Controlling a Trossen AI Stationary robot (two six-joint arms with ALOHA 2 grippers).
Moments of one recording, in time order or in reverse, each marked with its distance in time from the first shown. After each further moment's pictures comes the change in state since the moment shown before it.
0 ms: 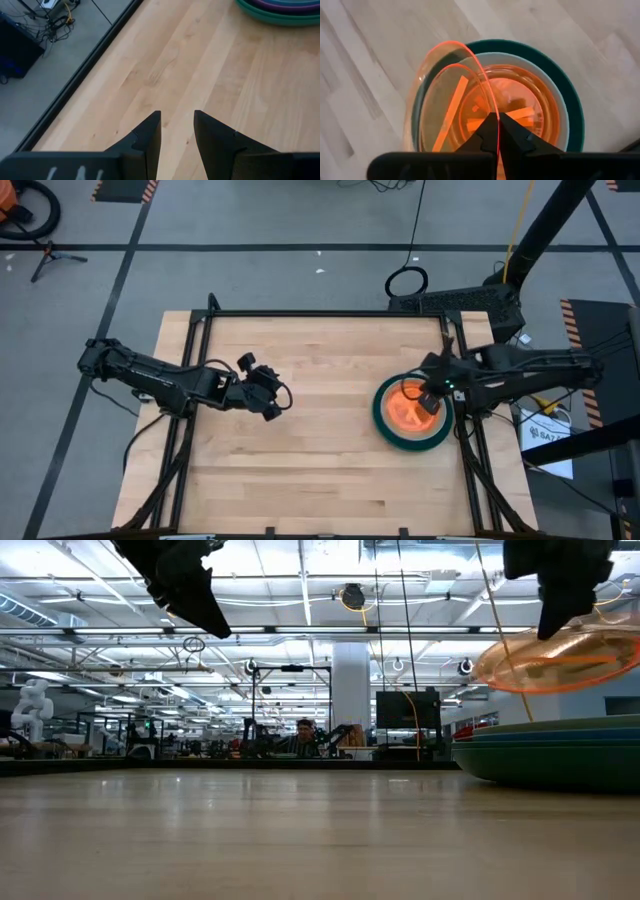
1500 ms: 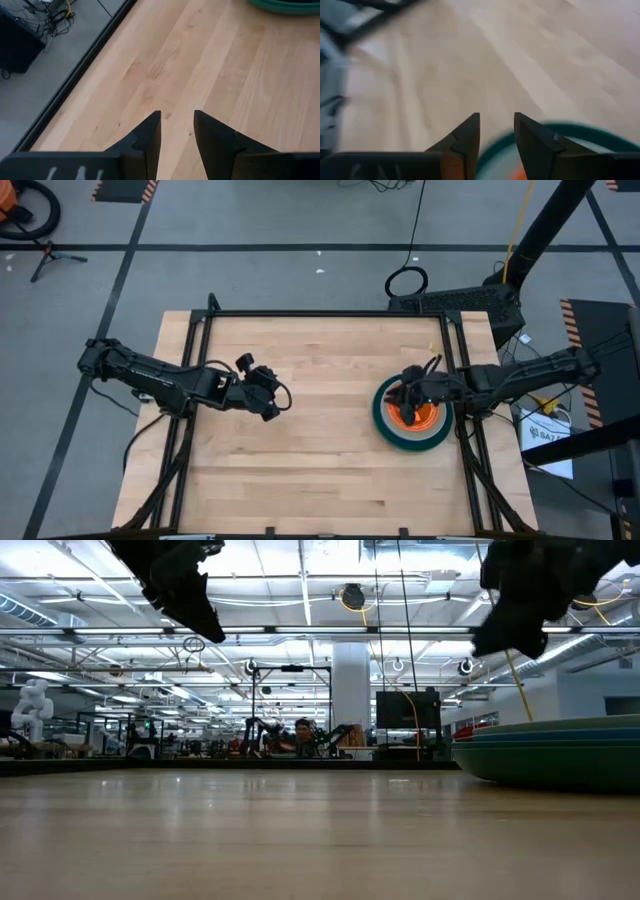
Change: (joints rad) left arm 0.000 0.000 0.000 -0.046 0.007 -0.020; right arm 0.081 -0.067 -0.374 0.759 0.104 -0.047
